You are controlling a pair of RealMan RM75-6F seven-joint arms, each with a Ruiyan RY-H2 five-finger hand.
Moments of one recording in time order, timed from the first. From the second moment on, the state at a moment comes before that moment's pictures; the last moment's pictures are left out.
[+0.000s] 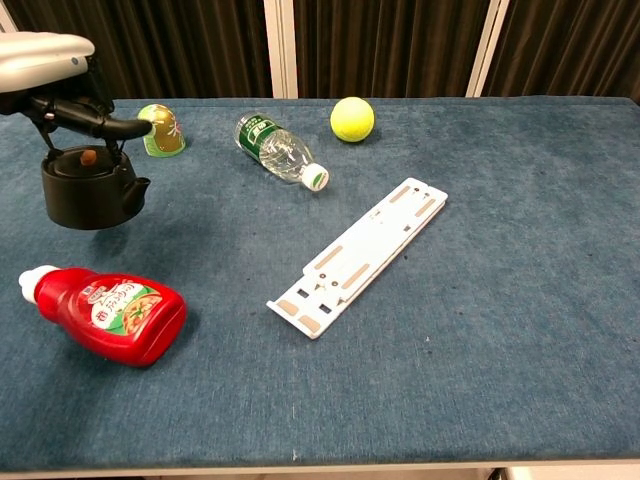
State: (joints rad) left arm -0.71 -1.35 -0.14 -1.73 0.95 1.13 0.51; right arm 0.09 -1.17 0.03 -1.49 -1.48 1.40 0.01
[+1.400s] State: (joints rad) left arm -0.67 -1.38 -0.15 -1.68 0.99 1.20 0.58; right arm 0.07 -1.16 0.03 -1.51 -1.48 1.42 0.01
